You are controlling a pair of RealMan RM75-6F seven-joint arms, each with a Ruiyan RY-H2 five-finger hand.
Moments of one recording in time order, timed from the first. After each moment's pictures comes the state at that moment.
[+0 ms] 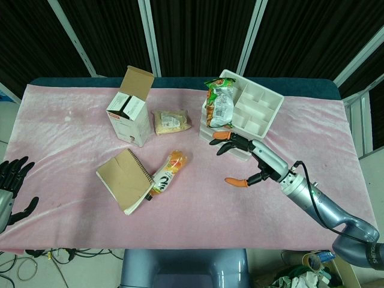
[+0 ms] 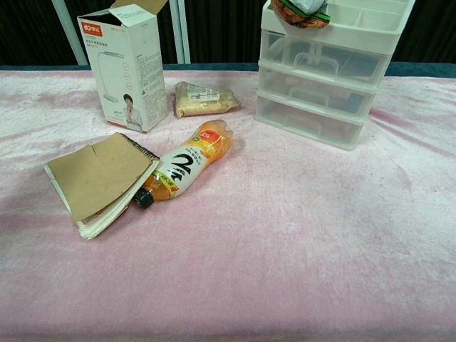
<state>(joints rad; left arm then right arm) -0.10 -1.08 -0.02 -1.51 1.66 1.56 -0.12 0.73 -1.02 0.21 -1.68 -1.74 1.11 1.32</state>
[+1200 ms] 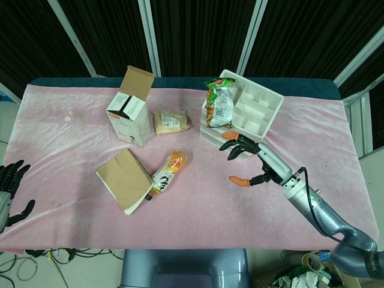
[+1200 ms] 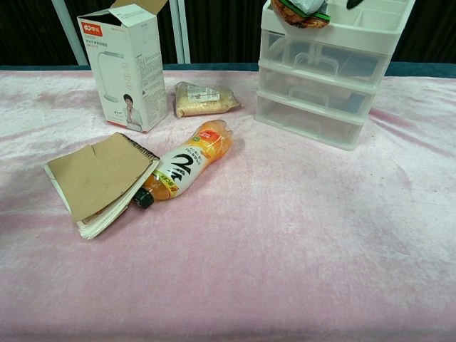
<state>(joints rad) -0.09 -1.06 -0.02 -1.57 1.57 1.51 -0.06 0.70 -1.03 0.16 -1.76 -1.58 1.11 1.08</state>
